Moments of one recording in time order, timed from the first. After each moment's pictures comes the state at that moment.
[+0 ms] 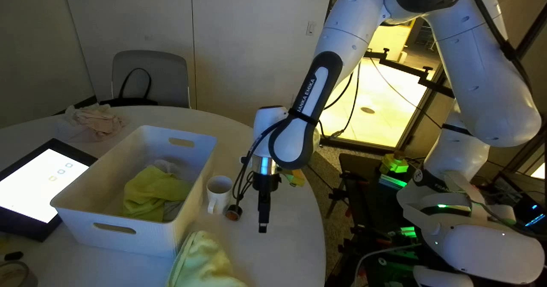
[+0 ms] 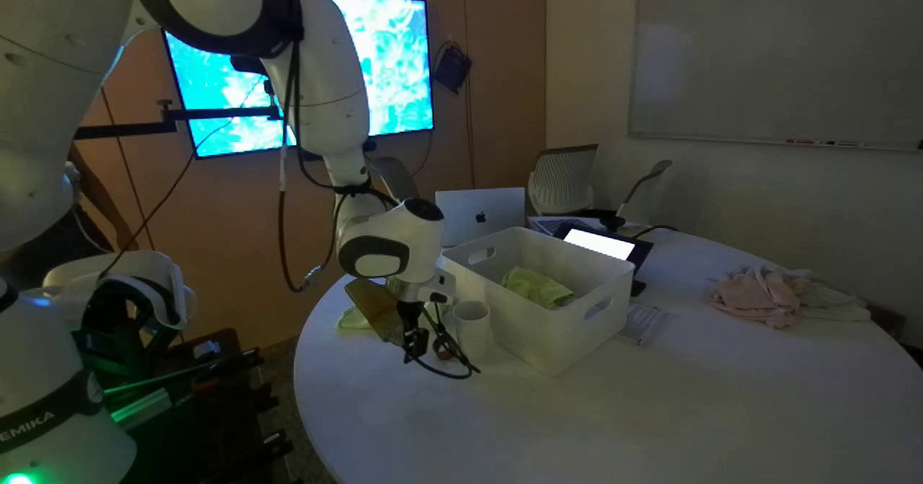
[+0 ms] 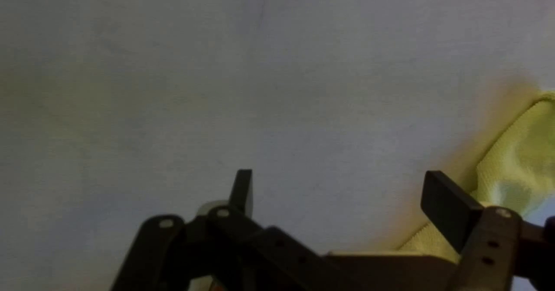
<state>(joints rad) -0.32 0.69 0.42 -2.29 0.24 2.84 -0.40</state>
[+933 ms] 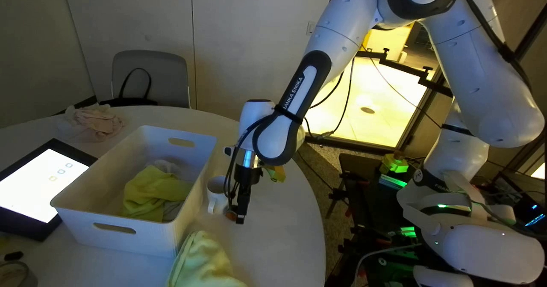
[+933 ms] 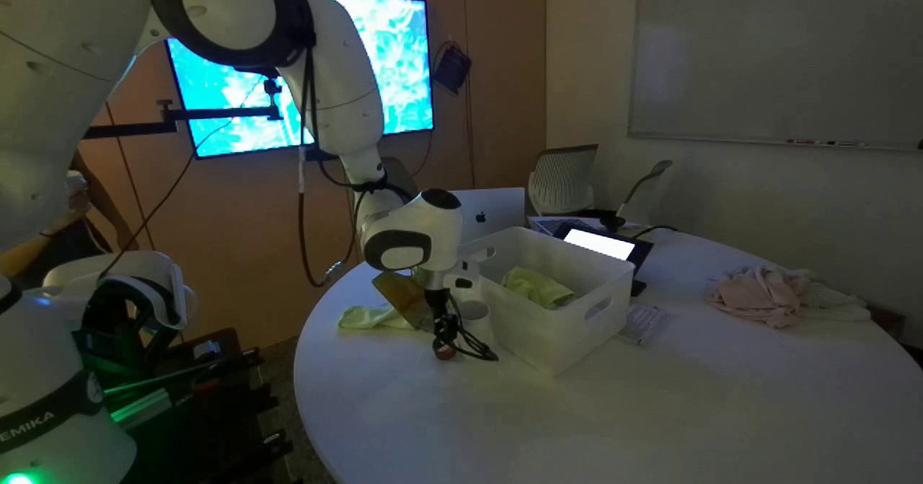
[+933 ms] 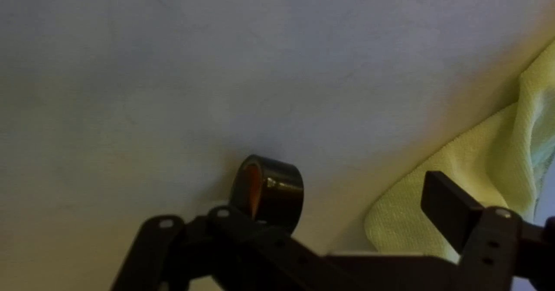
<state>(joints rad) -0.27 0.73 0.38 -2.15 0.22 2.86 -0.39</state>
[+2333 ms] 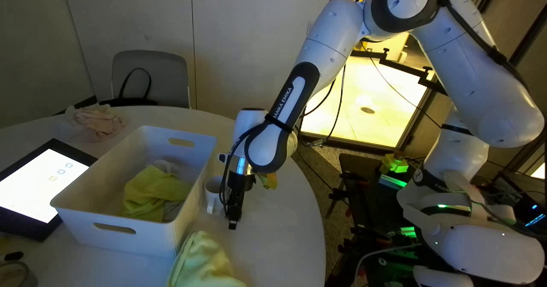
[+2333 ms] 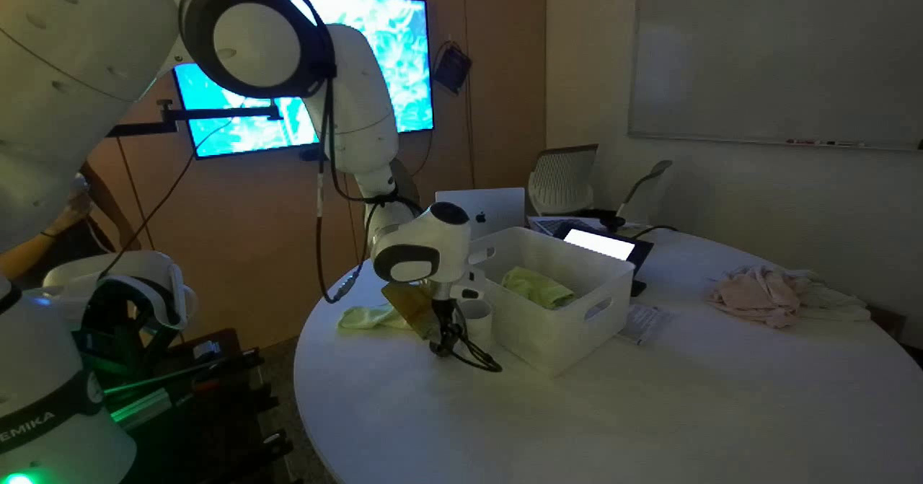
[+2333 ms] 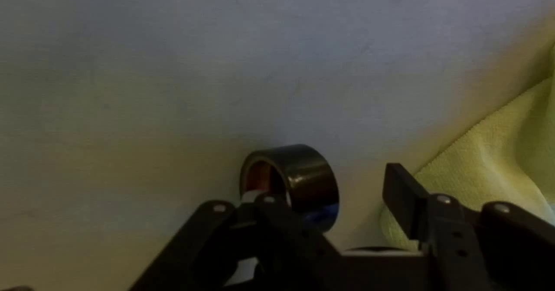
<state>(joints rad) -0.27 0.84 0.38 -2.06 0.22 2.87 -0.39</state>
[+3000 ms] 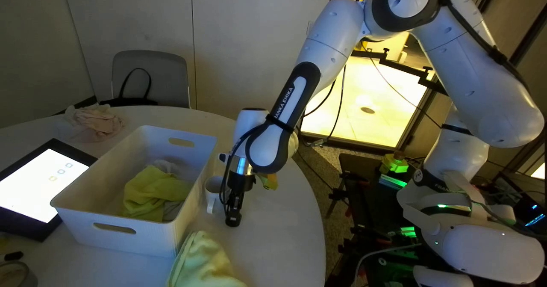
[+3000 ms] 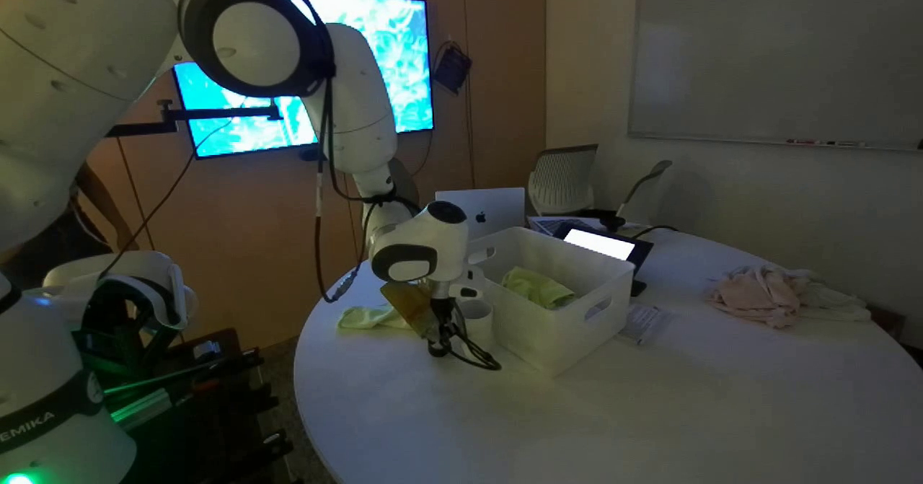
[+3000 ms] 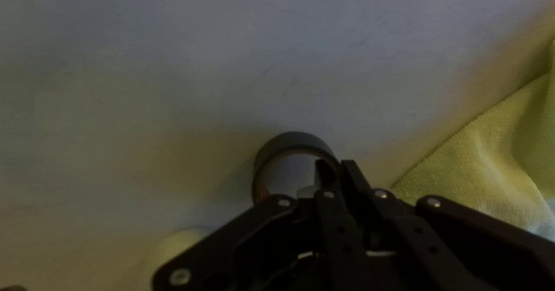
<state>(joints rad) -0.28 0.83 0.39 -2.07 0.22 2.90 -0.39</state>
